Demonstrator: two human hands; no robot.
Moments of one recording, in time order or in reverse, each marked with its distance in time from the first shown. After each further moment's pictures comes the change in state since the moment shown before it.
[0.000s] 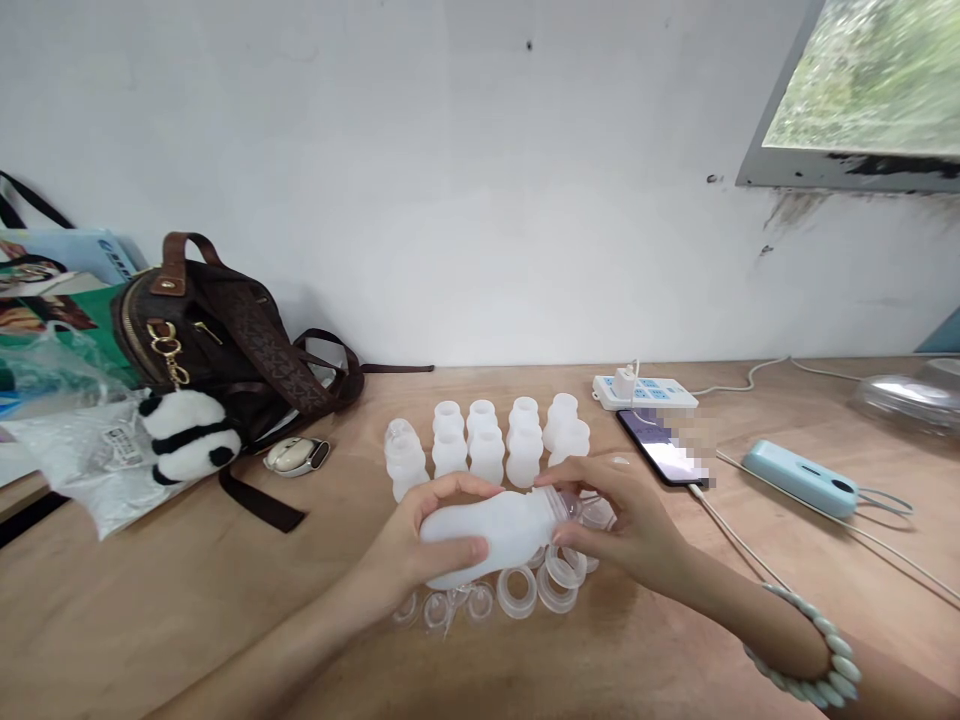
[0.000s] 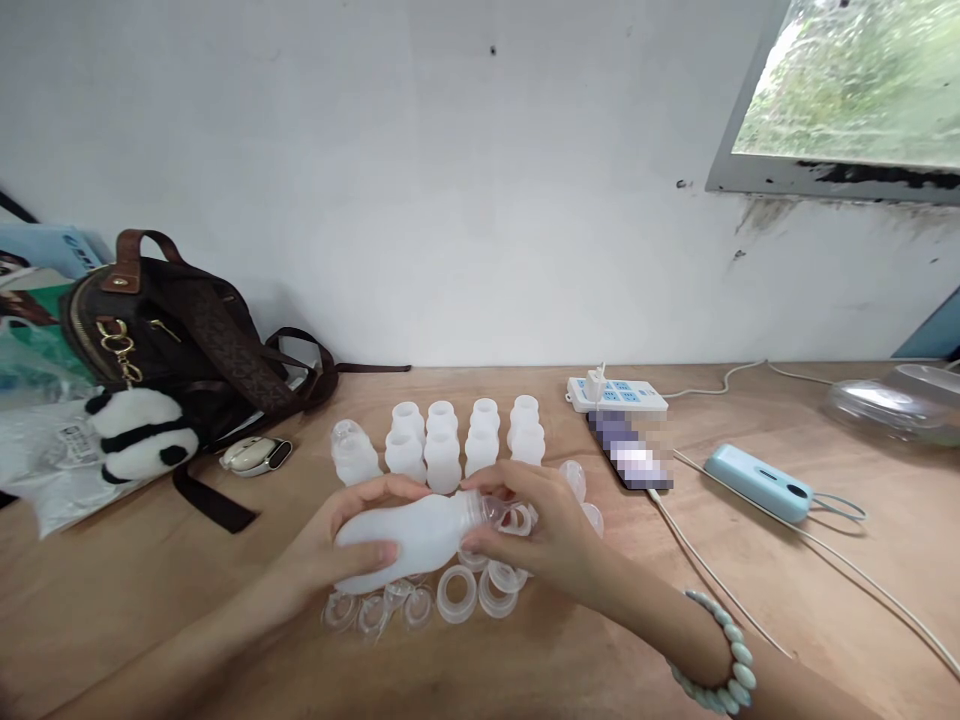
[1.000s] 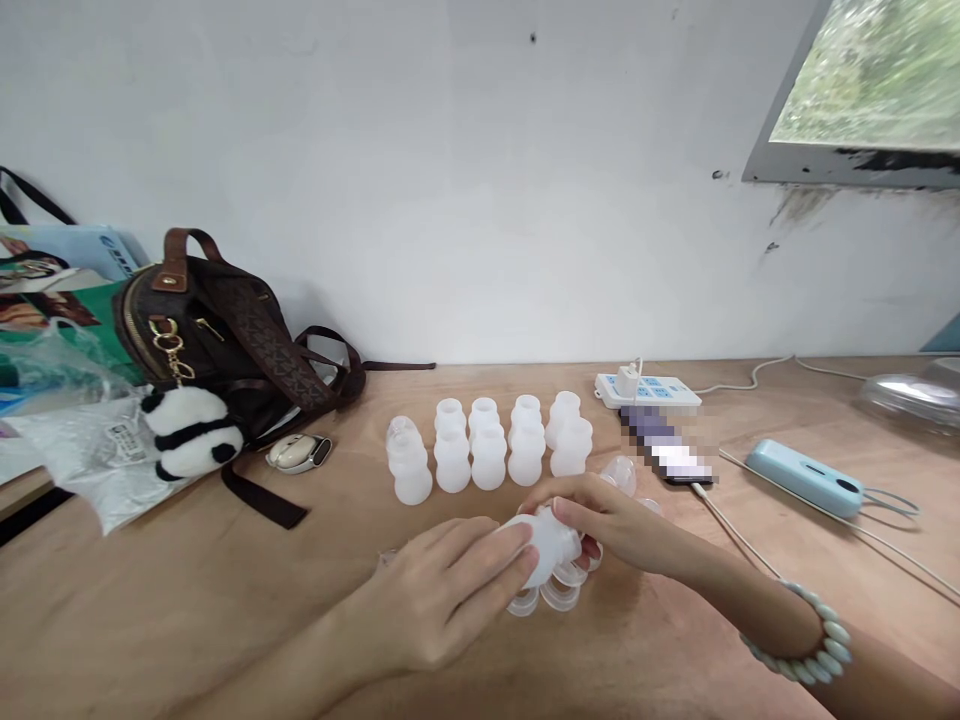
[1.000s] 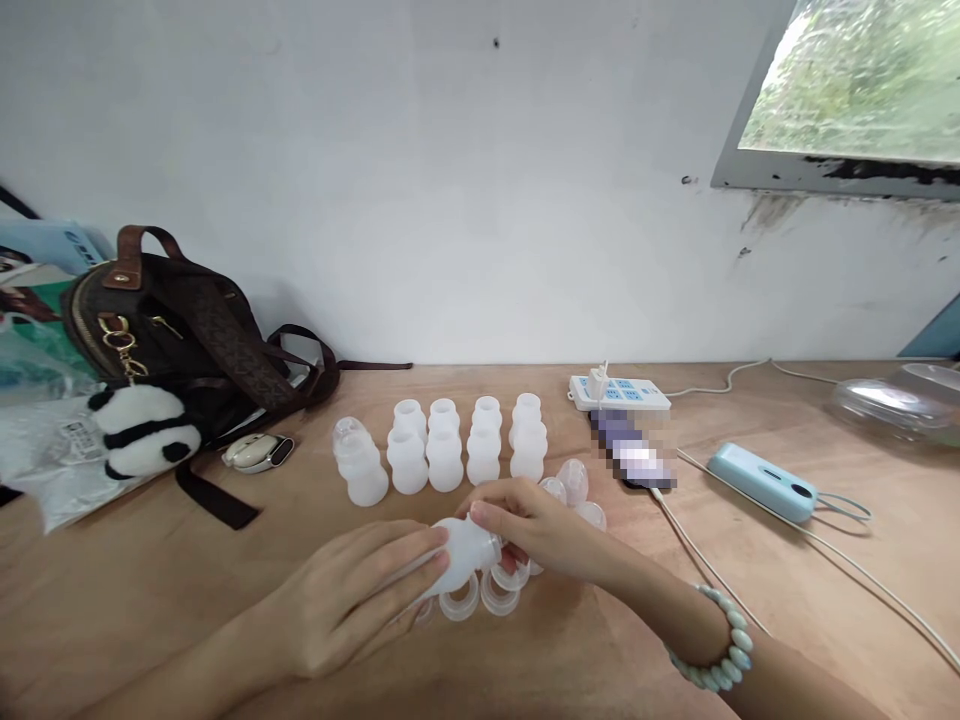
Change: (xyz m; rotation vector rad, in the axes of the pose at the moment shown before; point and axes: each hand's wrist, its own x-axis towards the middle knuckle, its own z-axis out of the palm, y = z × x) left_hand -0.017 -0.023 -0.002 0.759 -0.156 0.568; right_hand 0.004 0.009 0.002 0.468 -0.435 0.507
